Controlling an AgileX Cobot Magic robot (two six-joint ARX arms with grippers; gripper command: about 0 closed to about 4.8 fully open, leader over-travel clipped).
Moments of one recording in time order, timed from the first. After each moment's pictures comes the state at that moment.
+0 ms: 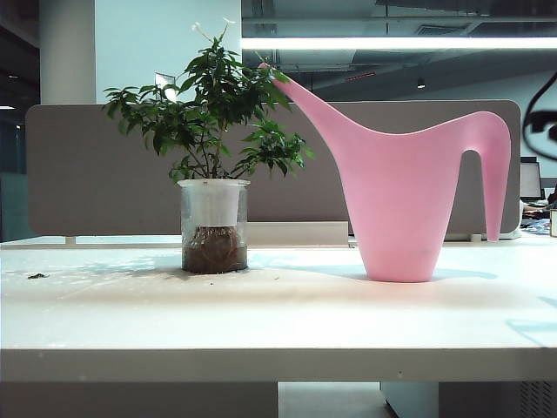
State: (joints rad) left arm -0.34 0.51 1.17 -0.89 0.20 0.03; right arm 0.04 1.25 0.18 1.16 -0.03 -0.03
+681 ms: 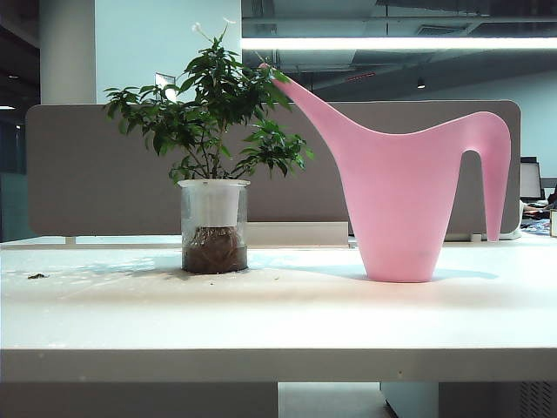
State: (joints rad) left arm -0.34 0.51 1.17 -0.89 0.20 0.03; right arm 0.04 0.73 0.02 0.71 -0.07 -0.03
